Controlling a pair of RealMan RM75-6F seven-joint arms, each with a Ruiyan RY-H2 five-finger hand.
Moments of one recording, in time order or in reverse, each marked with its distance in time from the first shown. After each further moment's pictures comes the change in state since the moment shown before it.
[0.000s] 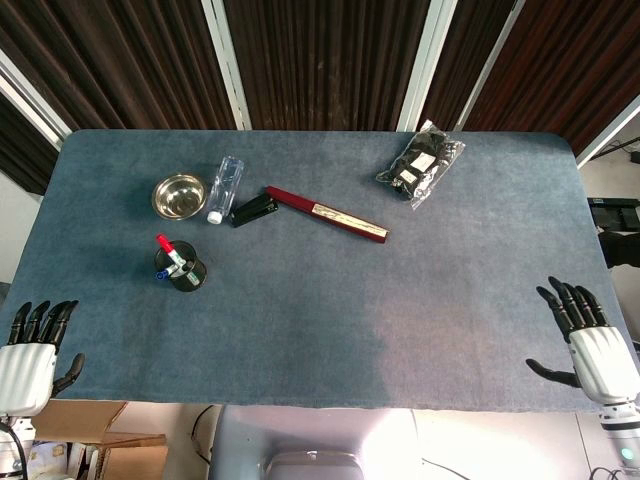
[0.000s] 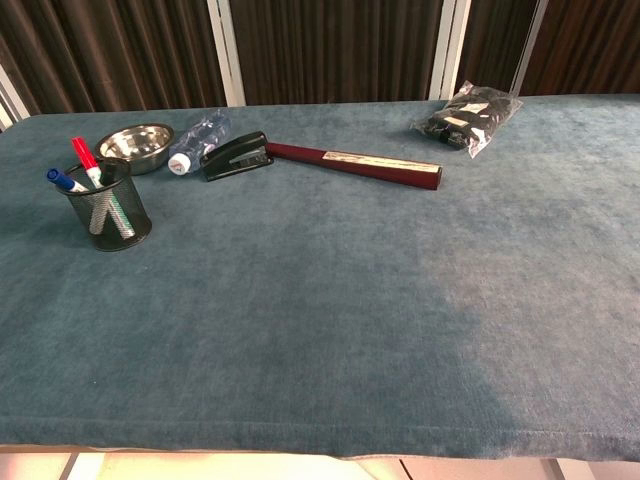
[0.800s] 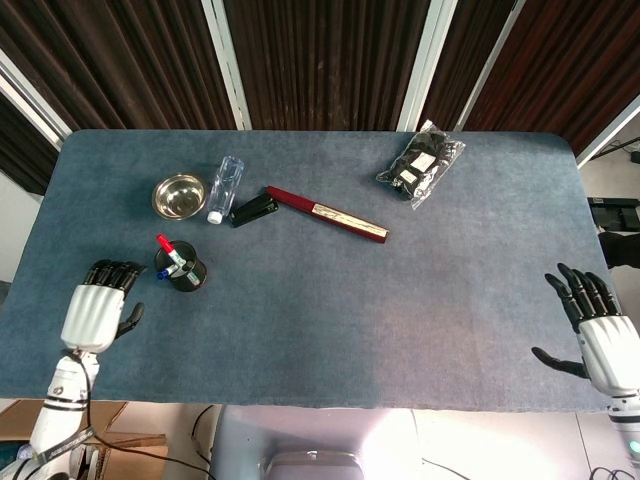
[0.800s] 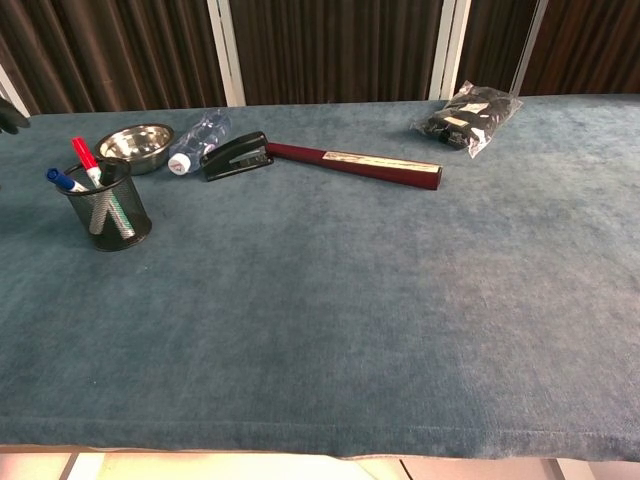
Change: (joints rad) left arm -0.260 -0.174 -0.166 0.109 -0.062 -0.225 0.100; right arm 0.013 0.053 0.027 -0.042 0.014 0.017 -0.004
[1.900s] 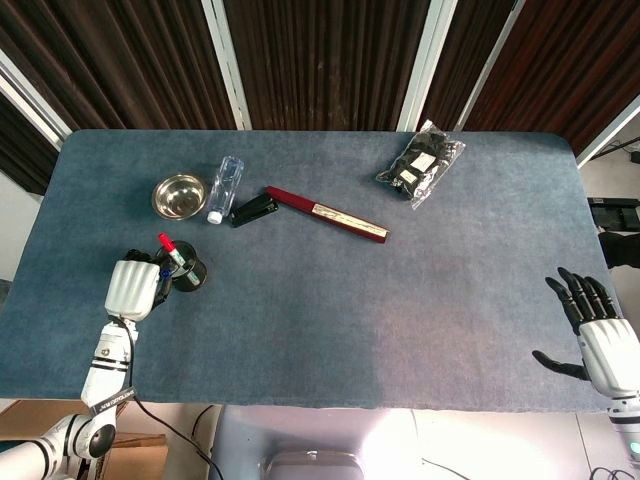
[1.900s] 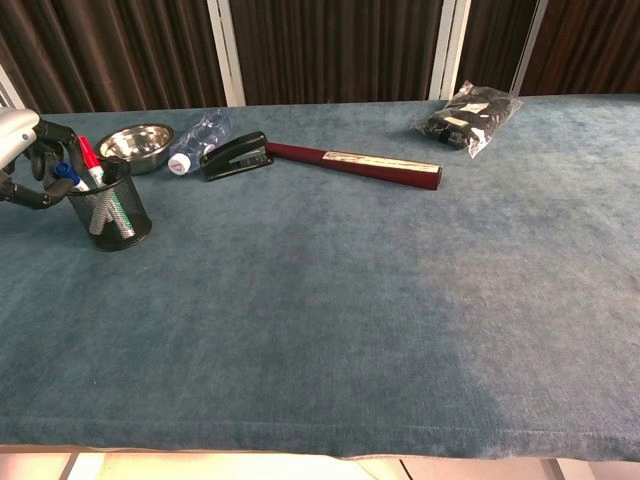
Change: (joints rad) left arm -0.150 -0.196 -0.029 0.270 -0.106 -0.094 -0.035; right arm -0.006 -0.013 -0.012 0.032 0.010 -0.004 0.040
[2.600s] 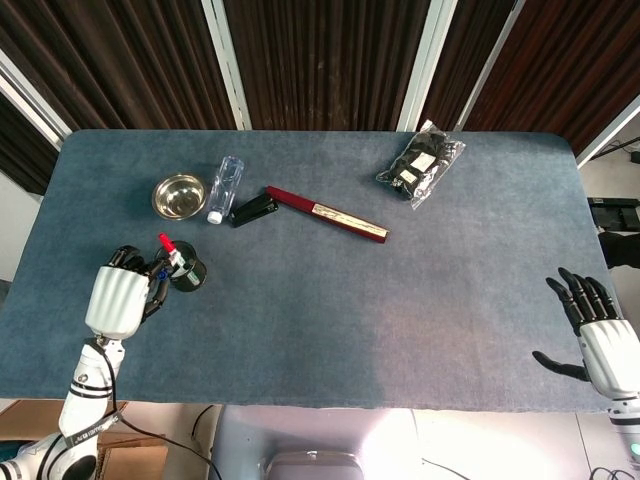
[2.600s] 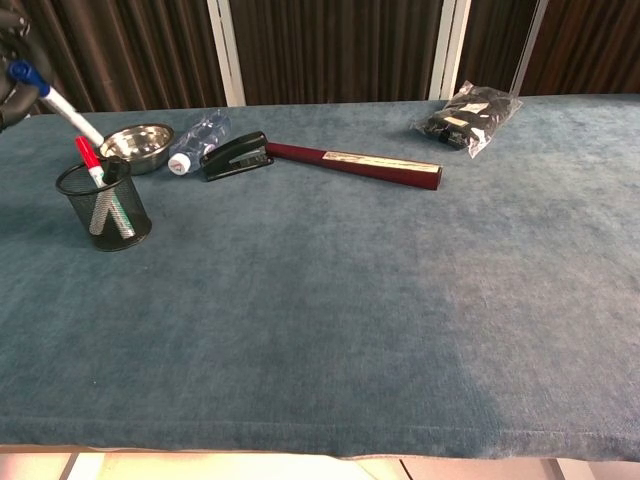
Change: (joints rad) left arm 0.053 0.165 0.021 -0.349 0.212 0.253 0.069; right arm -0.001 0.000 -0.001 -0.001 -0.006 0.007 -0.001
